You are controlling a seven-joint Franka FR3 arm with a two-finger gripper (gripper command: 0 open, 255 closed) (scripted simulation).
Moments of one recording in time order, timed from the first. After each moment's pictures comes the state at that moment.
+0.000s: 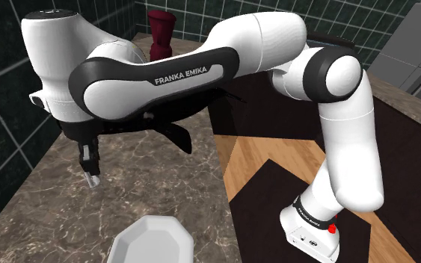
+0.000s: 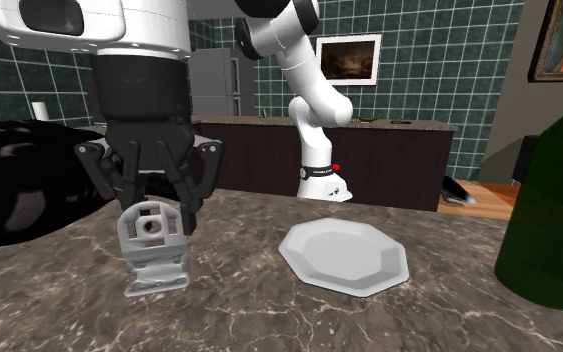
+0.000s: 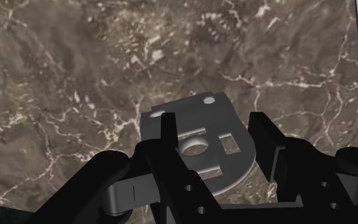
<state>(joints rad) 0.26 0.62 0.66 -1.36 -0.38 1.86 -0.21</state>
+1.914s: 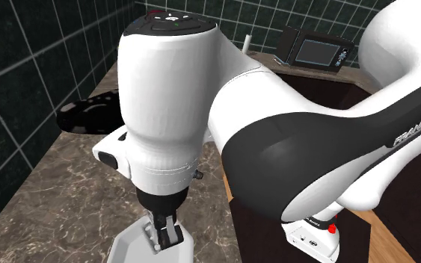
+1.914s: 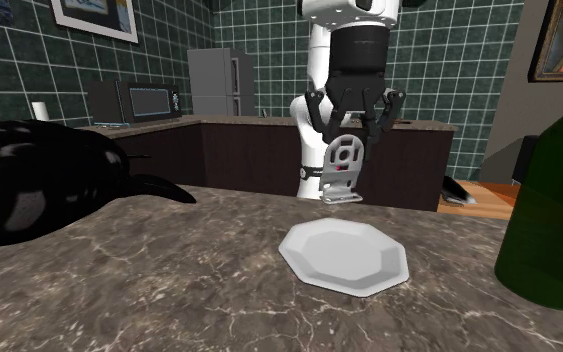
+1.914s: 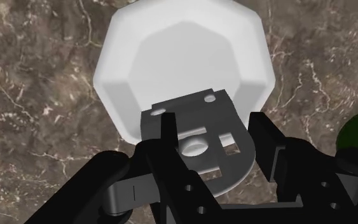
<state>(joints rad) 0.16 -0.09 0.87 -2.06 0.08 2.00 -0.14</state>
